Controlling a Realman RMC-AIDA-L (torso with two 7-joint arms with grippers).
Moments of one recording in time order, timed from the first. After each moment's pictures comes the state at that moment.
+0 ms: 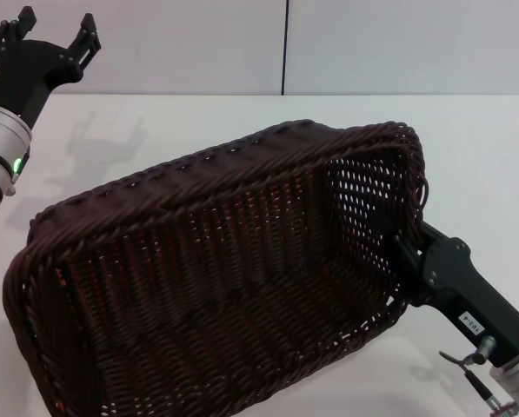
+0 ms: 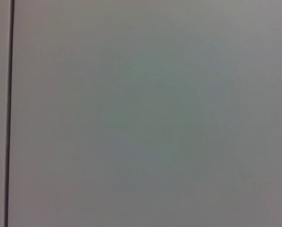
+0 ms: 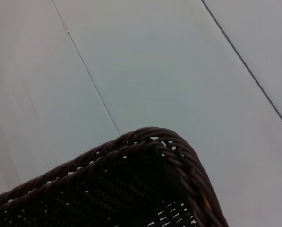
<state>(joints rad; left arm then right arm) -0.63 -2.07 1.30 0.23 0.12 0.96 -0.27 0.48 2.09 -0.57 0.29 -1.42 -1.69 0.60</state>
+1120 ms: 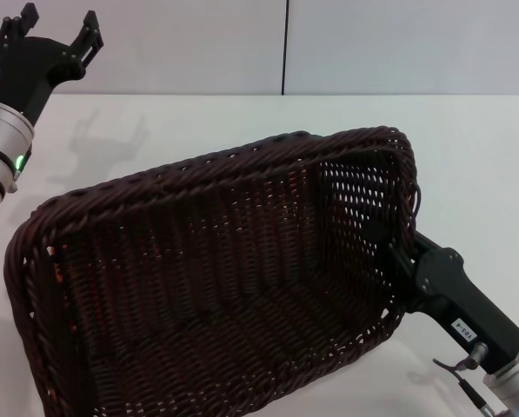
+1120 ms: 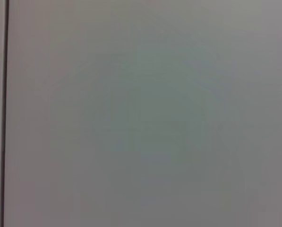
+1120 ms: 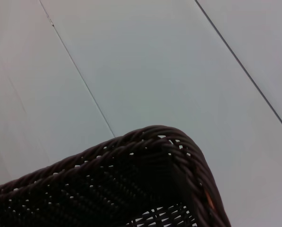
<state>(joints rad) -0.64 -2.07 1.30 0.23 0.12 0.96 -0.26 0.47 2.09 -0.56 0.32 -1.42 -1.66 0.60</state>
